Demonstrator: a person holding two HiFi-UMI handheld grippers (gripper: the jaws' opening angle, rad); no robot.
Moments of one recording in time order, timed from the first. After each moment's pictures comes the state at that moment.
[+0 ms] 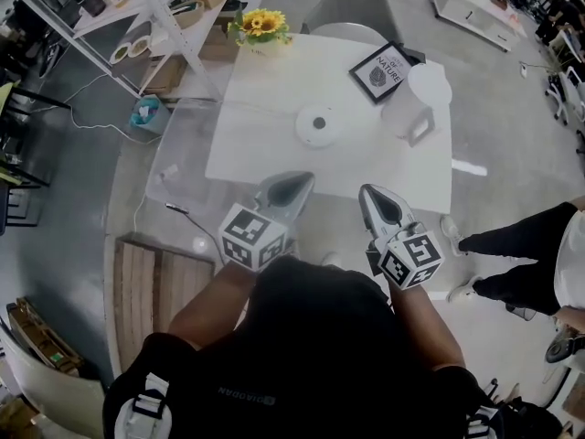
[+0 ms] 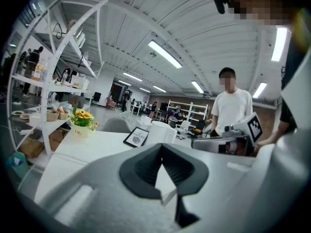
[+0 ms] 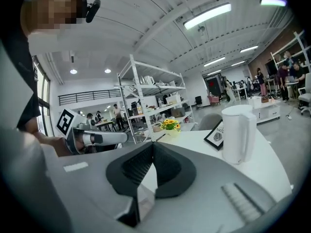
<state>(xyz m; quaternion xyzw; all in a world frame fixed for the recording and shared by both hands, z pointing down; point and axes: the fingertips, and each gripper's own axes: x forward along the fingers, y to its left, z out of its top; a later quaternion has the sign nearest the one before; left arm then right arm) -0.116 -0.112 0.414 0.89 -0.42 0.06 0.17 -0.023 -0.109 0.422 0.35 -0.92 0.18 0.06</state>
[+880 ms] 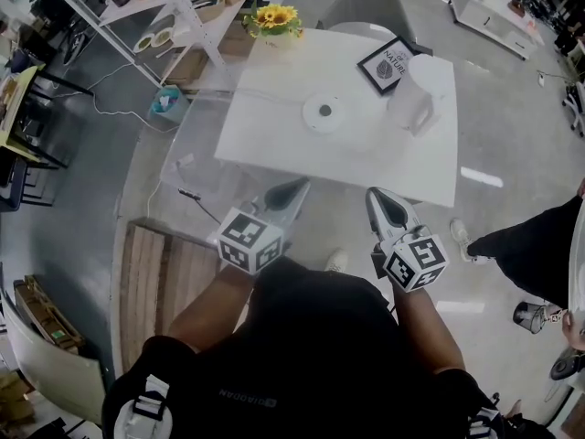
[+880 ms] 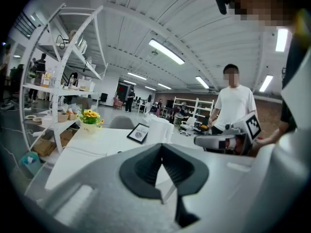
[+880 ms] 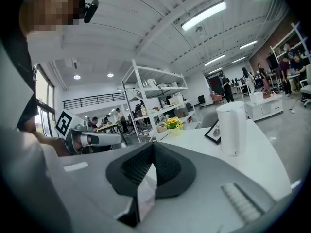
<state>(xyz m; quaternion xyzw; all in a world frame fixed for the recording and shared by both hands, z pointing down) -0.097 -0.048 0.414 0.87 -0.46 0.08 0.17 0.017 -0.059 0.425 0.32 -0.93 0.19 0.04</state>
